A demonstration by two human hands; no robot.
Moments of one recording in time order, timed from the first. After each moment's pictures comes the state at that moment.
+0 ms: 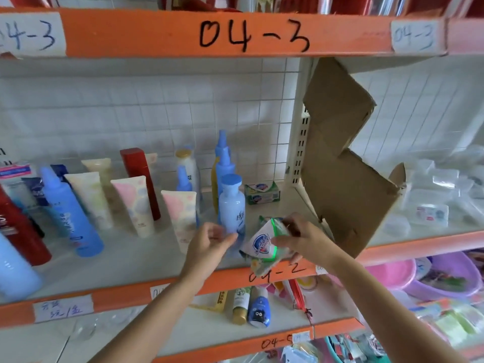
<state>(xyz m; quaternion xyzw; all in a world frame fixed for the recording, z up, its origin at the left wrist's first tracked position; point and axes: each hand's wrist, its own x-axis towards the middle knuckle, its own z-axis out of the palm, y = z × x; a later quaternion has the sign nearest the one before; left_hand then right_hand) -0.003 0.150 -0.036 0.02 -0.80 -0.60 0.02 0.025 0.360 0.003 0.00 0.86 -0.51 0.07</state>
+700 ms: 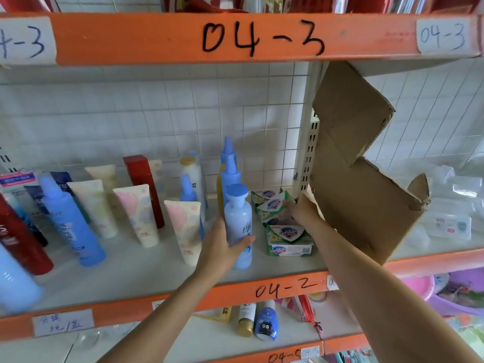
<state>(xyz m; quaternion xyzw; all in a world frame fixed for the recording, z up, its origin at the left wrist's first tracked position) -0.039 0.162 -0.036 -0.12 -0.84 -0.52 0.10 -0.116 0.372 -0.024 0.18 0.87 -0.45 -0.02</state>
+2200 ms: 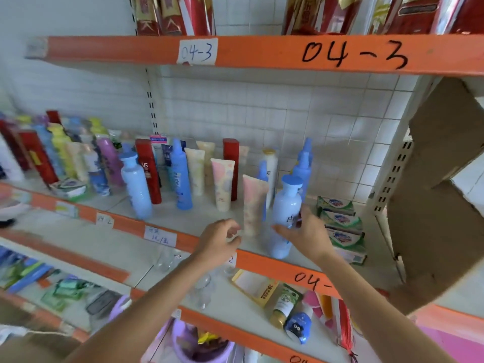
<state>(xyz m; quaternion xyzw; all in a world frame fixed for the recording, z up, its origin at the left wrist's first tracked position) 0.050 0.082 -0.033 0.05 -0.92 -0.35 0.15 -0.007 0.276 0.002 -0.15 0.90 -0.41 -0.04</state>
